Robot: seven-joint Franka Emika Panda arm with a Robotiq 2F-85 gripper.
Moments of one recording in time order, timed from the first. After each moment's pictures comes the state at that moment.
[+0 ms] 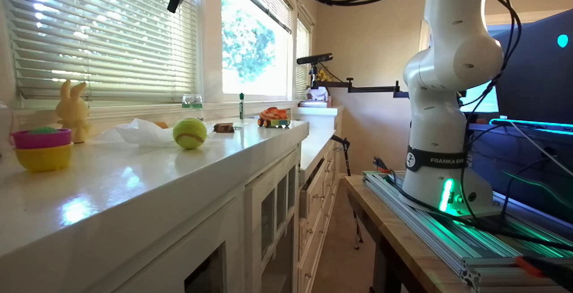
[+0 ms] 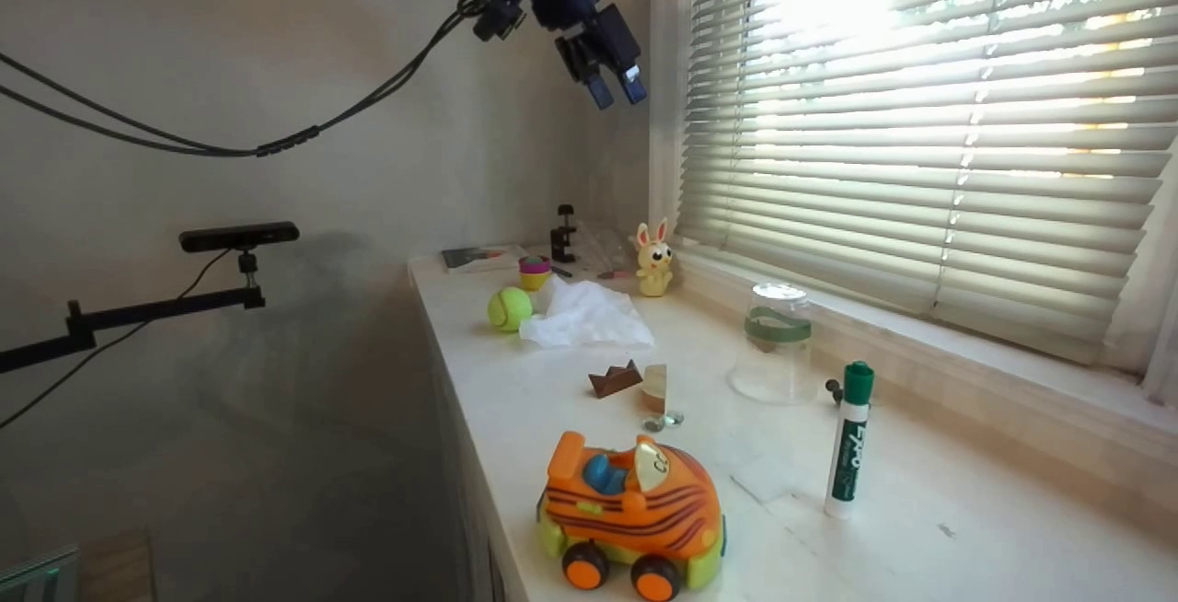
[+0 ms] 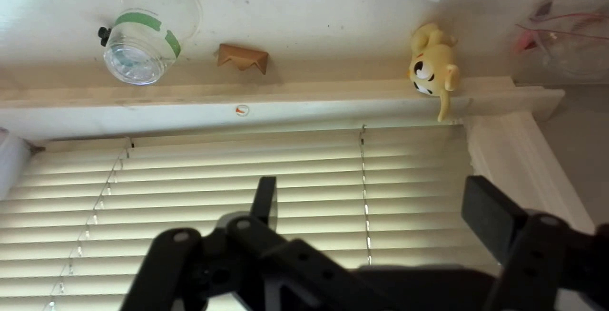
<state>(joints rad) -0.07 -0.04 0.09 -1.81 -0.30 2.29 0.55</state>
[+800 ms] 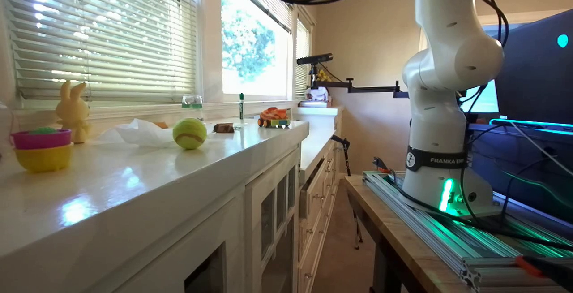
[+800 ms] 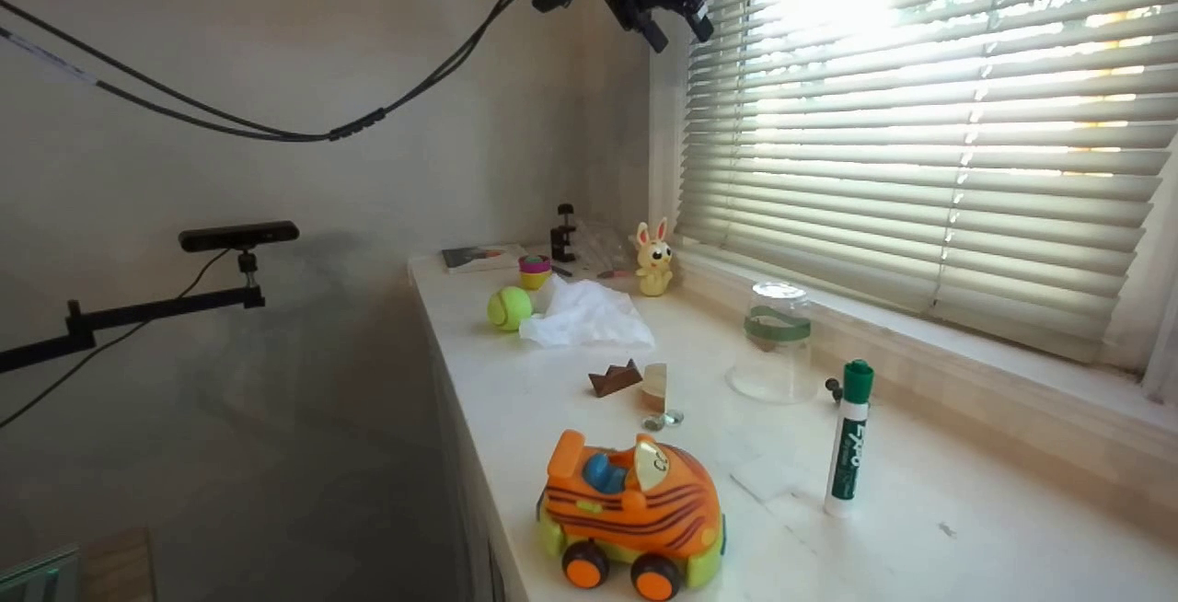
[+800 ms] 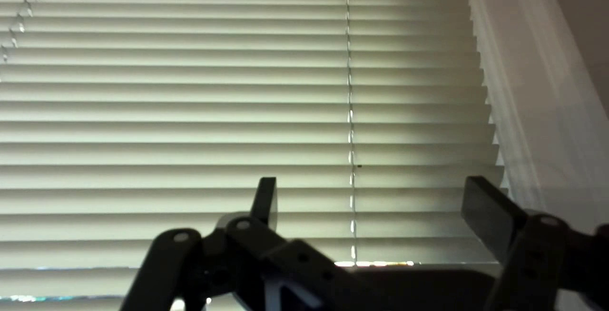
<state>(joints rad) -0.05 0.11 0.02 -1.59 -0.30 2.51 0.41</state>
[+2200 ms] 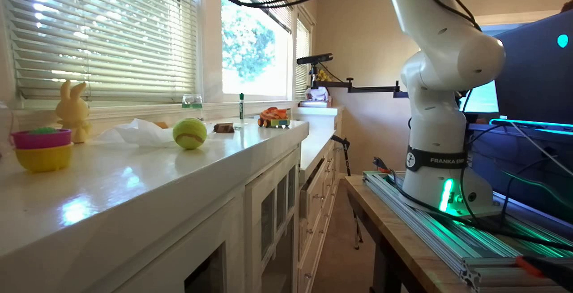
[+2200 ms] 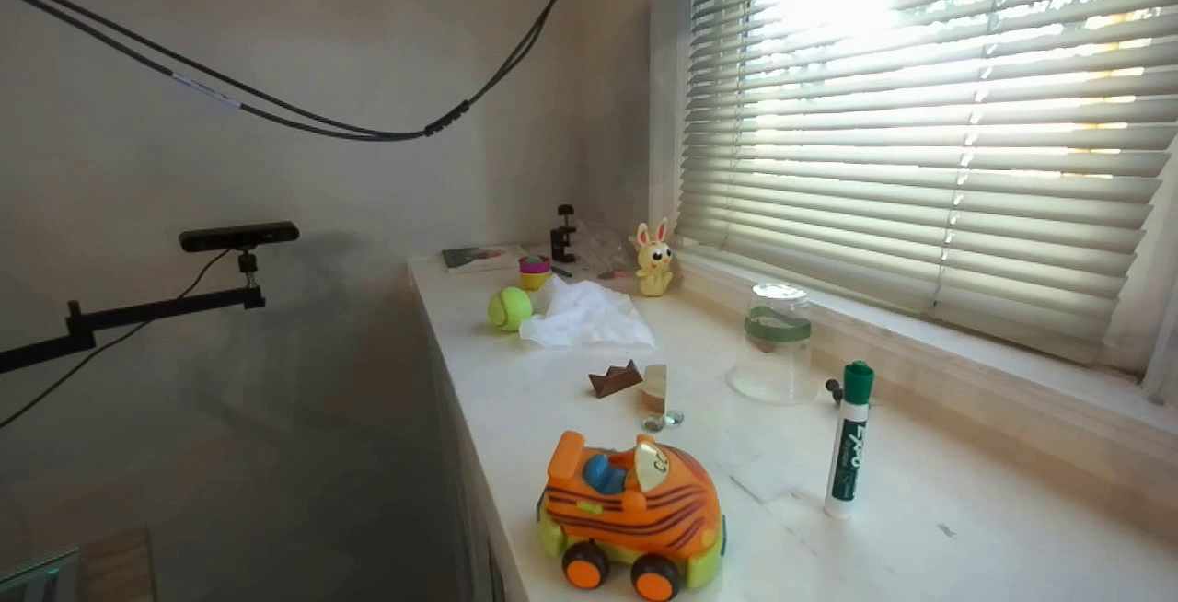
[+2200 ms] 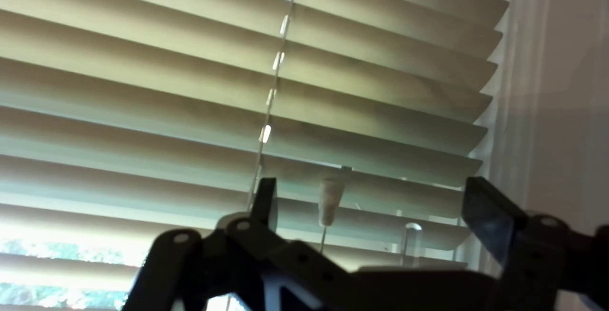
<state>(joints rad) -0.01 0.41 0.00 -1.12 -0.30 2.70 0.13</state>
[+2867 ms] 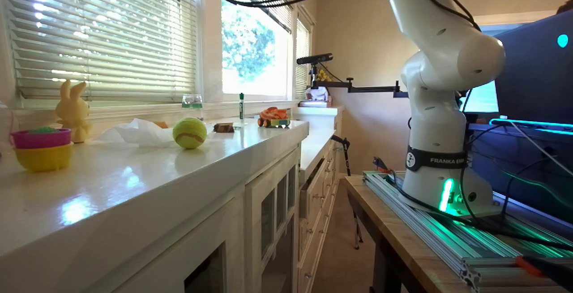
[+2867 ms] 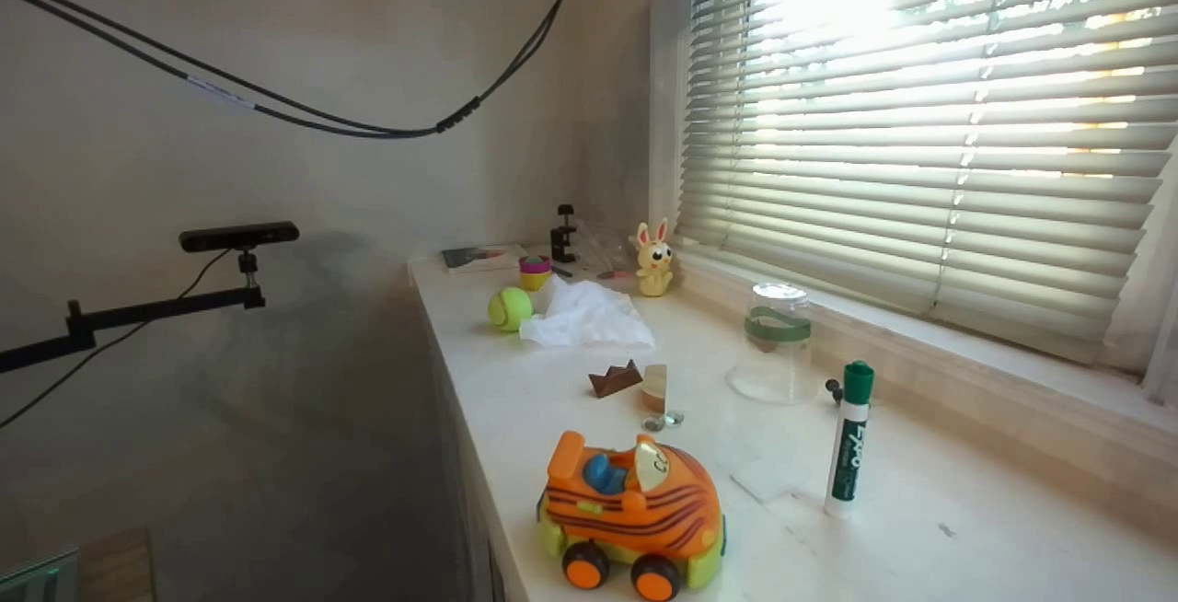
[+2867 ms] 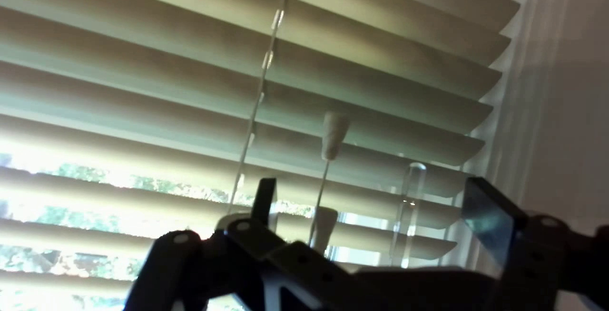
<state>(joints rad) -0.02 0.44 0.00 -1.07 -0.30 2.80 0.06</state>
